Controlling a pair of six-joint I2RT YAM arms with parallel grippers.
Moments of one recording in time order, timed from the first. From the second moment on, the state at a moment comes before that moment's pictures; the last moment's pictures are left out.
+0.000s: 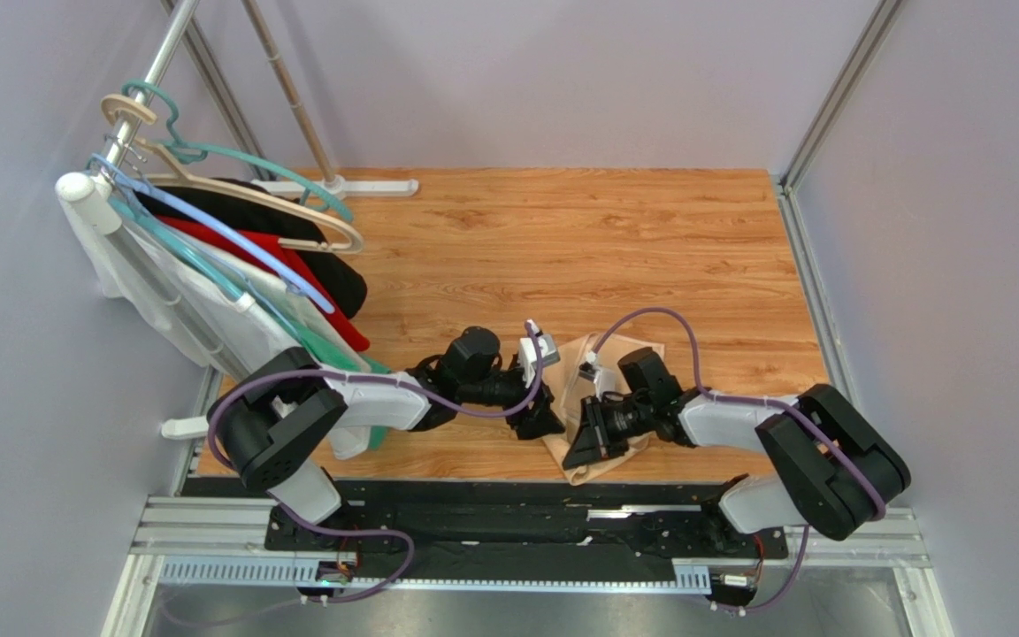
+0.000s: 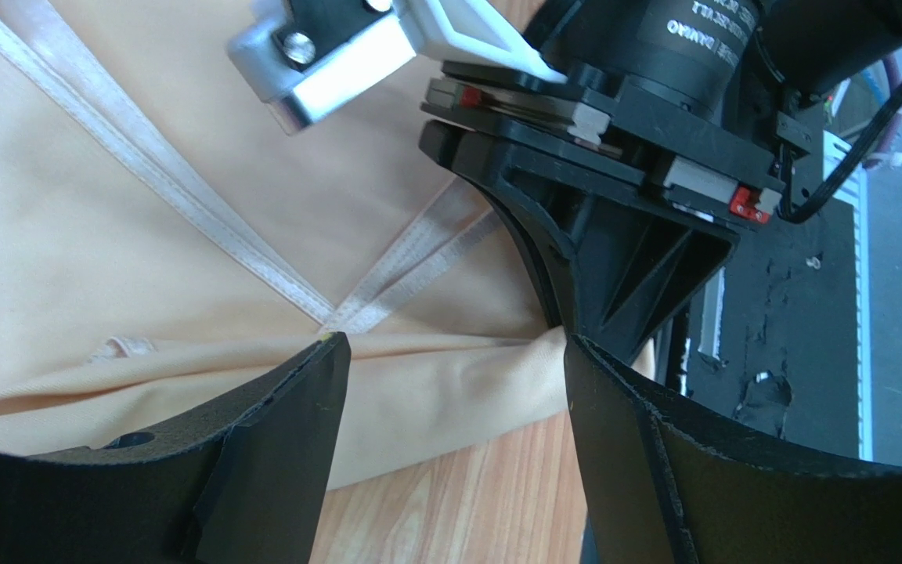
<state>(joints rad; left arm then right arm) -0.88 1.59 0.61 0.52 0.55 -0.10 0.57 1.39 0.35 0.08 -0.81 0.52</state>
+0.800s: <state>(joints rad) -0.96 1.68 0.72 0.36 0.58 -0.03 0.50 1.37 0.41 -0.10 -0.80 0.44</state>
